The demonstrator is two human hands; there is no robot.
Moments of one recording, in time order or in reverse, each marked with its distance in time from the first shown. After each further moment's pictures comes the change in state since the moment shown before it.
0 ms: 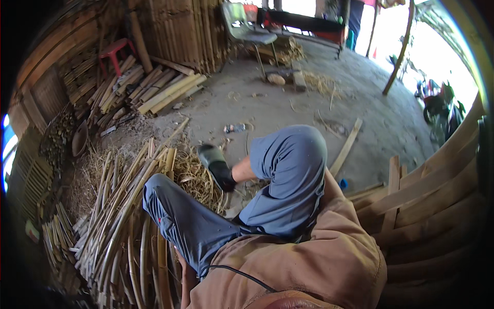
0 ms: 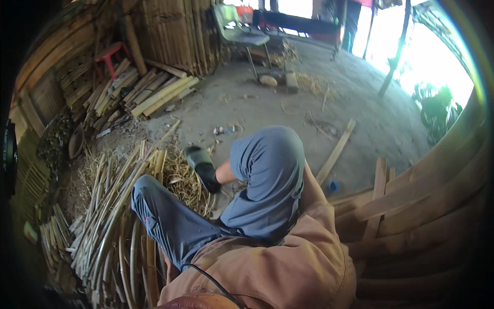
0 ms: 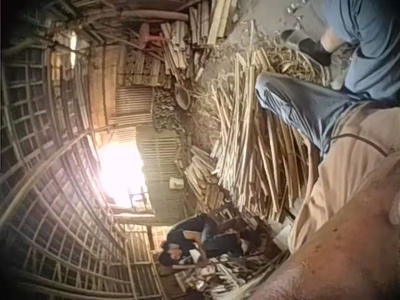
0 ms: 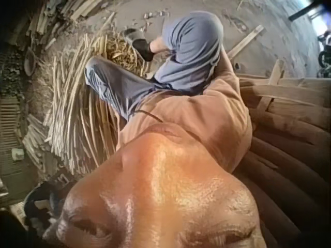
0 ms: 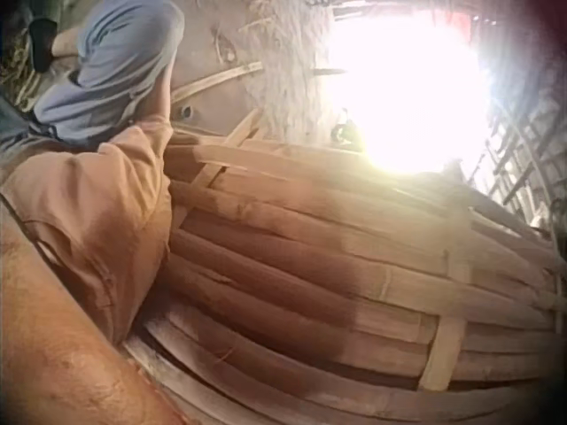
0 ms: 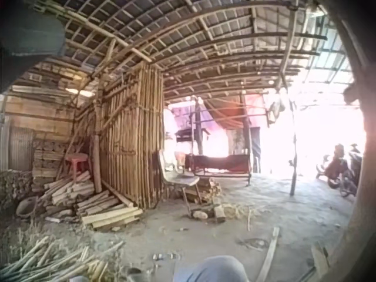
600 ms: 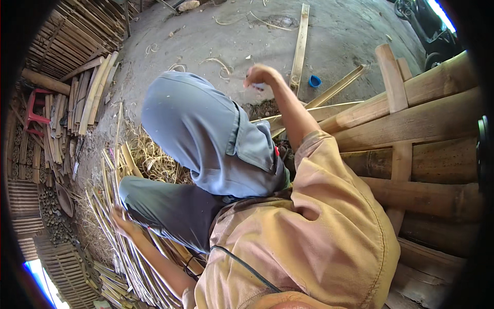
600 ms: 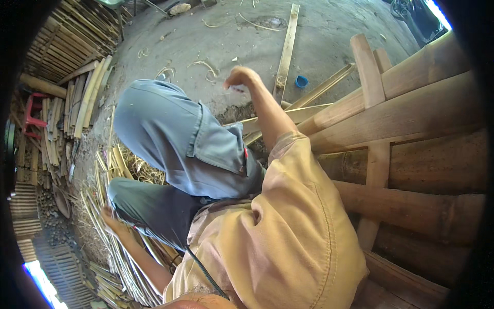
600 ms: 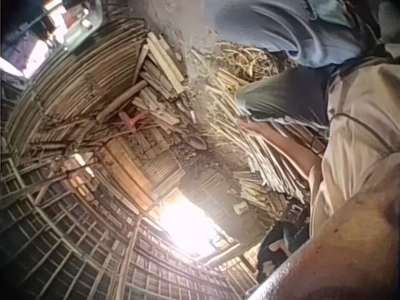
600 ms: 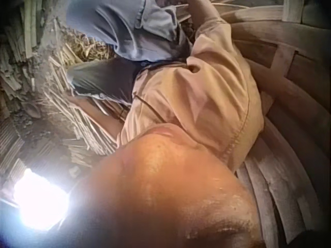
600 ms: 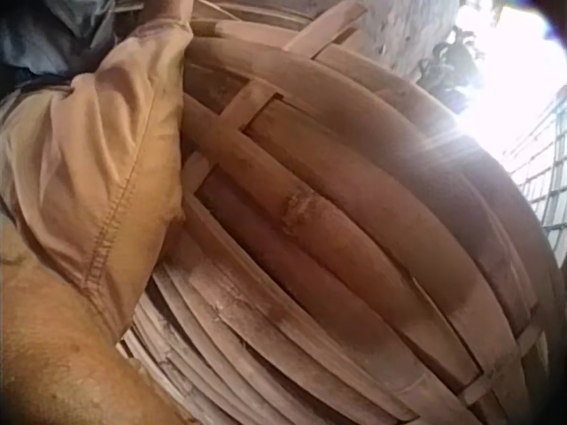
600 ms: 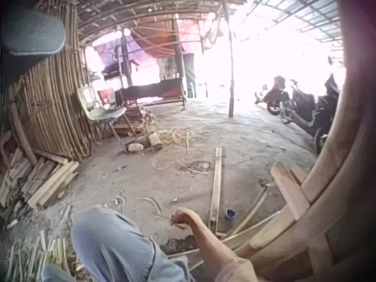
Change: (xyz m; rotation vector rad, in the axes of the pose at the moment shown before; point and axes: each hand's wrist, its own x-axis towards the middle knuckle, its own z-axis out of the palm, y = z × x) left_hand 0.084 0.233 0.131 0.431 0.197 0.629; right_hand -0.055 0.047 -0.042 -0.826 0.527 0.416
